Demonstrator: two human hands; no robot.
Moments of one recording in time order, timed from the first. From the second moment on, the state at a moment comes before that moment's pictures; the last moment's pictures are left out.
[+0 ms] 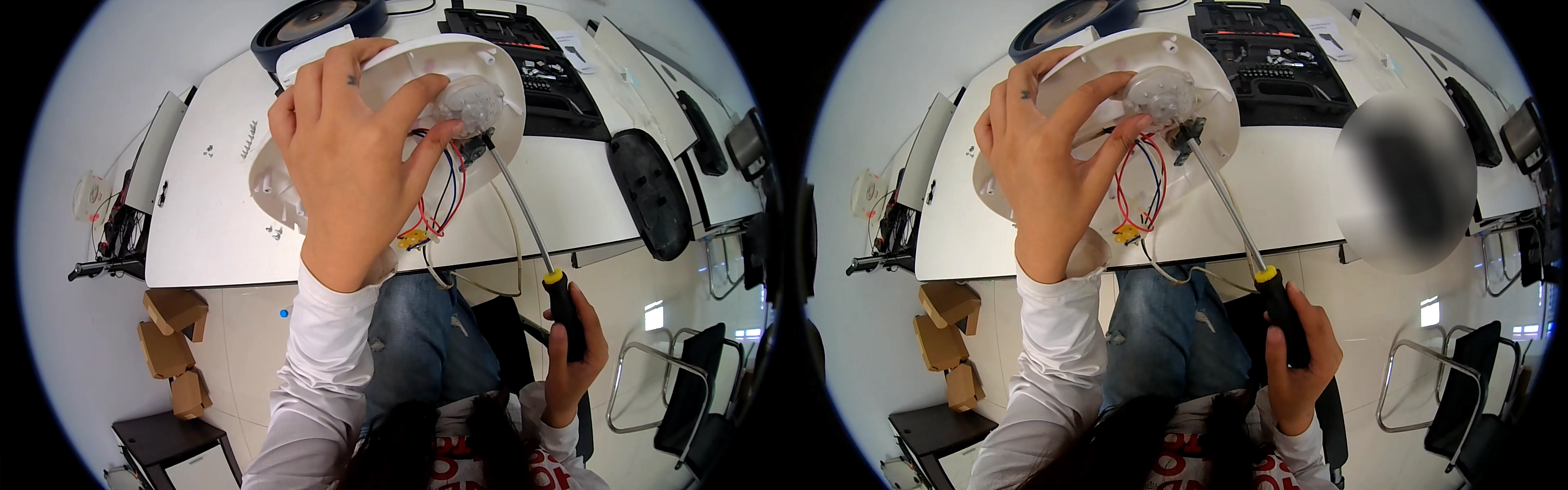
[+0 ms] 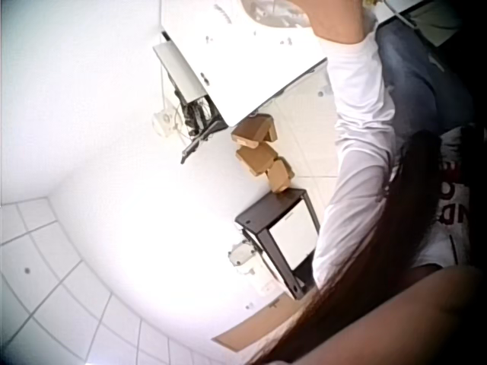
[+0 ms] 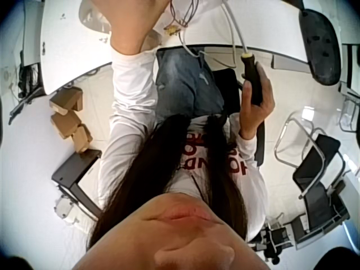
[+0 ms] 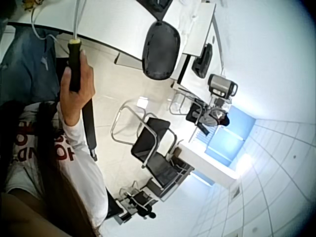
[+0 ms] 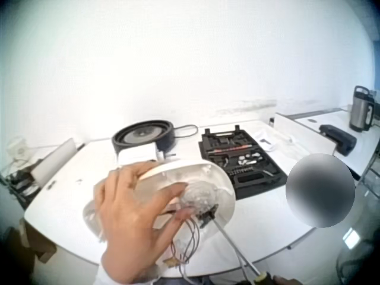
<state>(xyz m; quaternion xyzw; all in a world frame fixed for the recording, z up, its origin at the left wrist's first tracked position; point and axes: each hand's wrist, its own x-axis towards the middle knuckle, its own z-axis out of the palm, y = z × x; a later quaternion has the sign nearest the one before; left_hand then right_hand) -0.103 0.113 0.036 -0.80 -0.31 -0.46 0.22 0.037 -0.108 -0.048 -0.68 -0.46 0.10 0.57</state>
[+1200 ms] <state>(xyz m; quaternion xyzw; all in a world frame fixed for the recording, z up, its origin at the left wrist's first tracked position) -0.096 0.107 0.038 -0.81 -0.31 -0.48 0.13 0.019 -0.115 0.002 -0.72 -0.56 -0.01 0.41</state>
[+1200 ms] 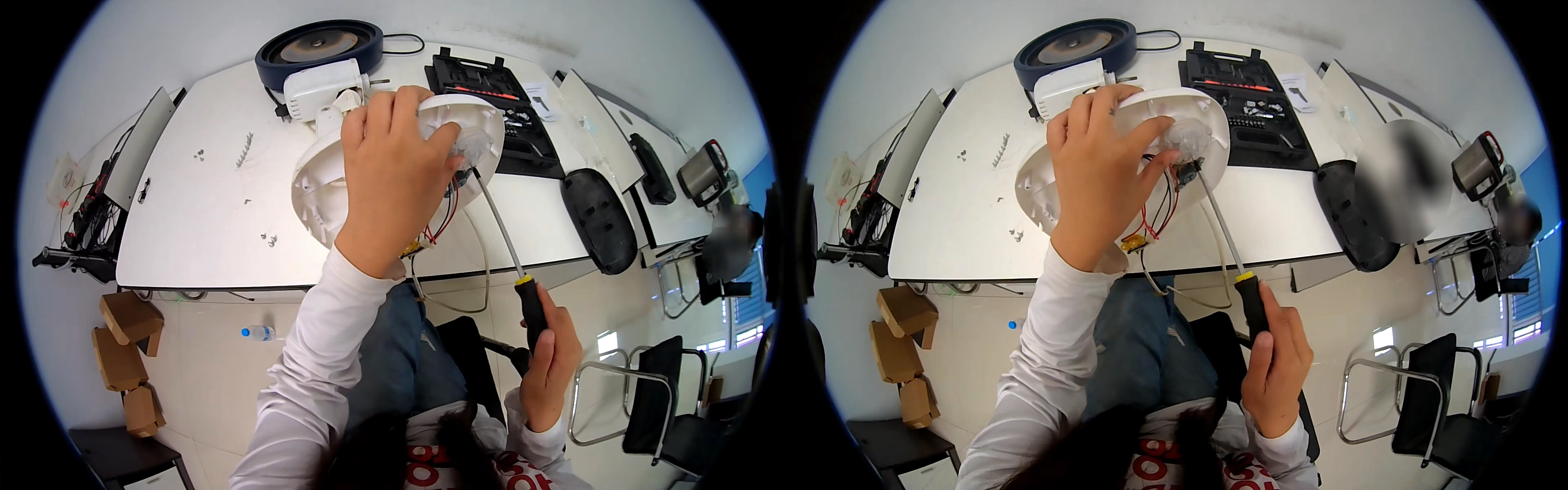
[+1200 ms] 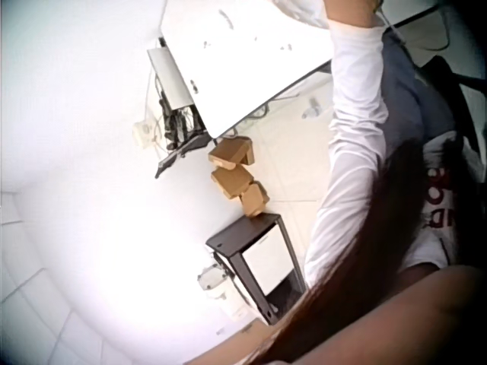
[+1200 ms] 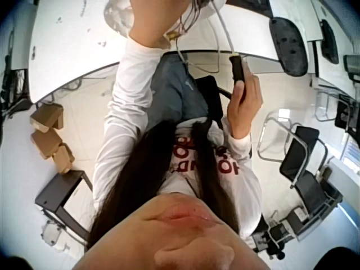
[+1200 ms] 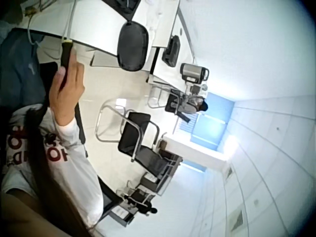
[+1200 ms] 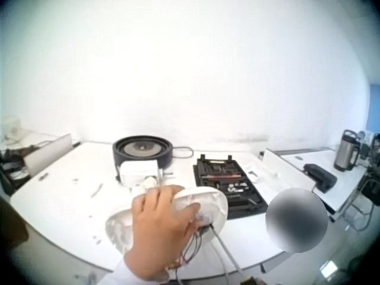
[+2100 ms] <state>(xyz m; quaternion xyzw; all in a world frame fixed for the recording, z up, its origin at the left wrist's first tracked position) -0.100 0.109 0.037 -0.80 -0.29 -0.52 0.10 0.017 -0.110 0.001 -0.71 -0.60 -0.21 0.30</state>
